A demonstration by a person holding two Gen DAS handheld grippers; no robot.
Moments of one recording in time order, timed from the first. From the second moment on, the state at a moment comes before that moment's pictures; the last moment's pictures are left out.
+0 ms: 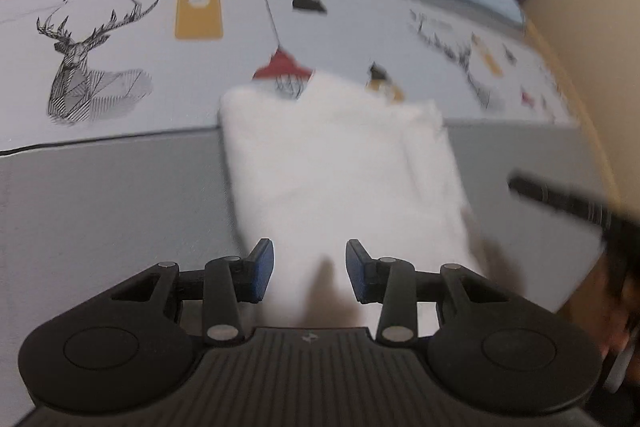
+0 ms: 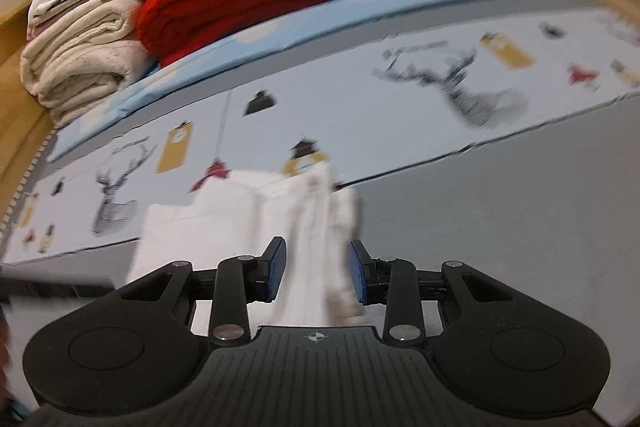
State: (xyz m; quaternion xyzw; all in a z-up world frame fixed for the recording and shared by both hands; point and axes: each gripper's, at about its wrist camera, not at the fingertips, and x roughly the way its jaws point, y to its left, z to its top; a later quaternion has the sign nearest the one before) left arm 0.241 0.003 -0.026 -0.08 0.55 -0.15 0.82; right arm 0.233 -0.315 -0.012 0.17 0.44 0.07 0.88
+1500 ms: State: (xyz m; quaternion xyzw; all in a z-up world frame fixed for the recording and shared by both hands) left arm 0.238 -0.030 -0.033 -0.06 0.53 -0.16 0.83; right arm 0.217 -0.343 -0.059 0.12 0.55 0.07 0.82
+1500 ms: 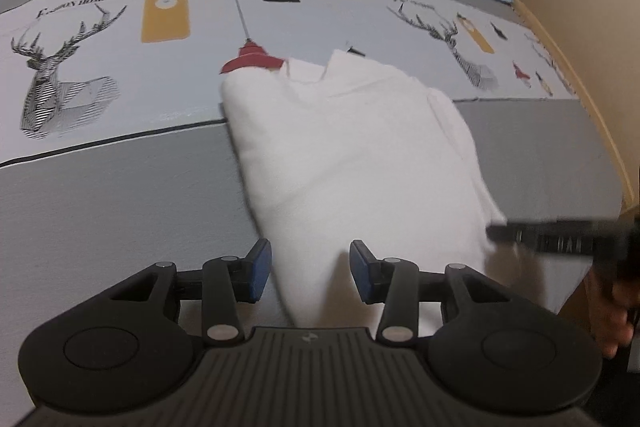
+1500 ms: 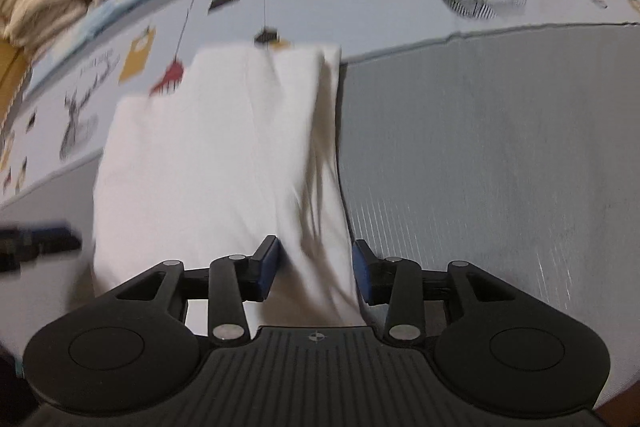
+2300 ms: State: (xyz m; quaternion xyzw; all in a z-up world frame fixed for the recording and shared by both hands) left arm 0.244 -0.052 -0.054 0.02 0.56 -0.19 0.81; right arm 0.214 -0.371 -0.037 0.12 0.51 0.09 0.85
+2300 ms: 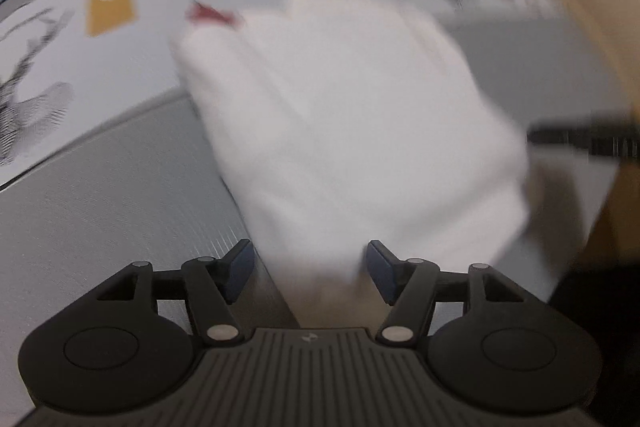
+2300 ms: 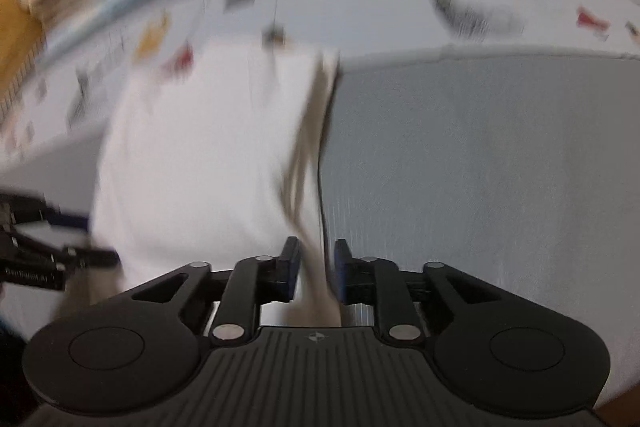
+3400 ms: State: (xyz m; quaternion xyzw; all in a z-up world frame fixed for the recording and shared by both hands) left arm 0.298 -0.030 -0.095 -0.19 0.55 -0.08 0.81; right arm 0.269 -0.316 -0.078 0.17 0.53 0.03 0.83
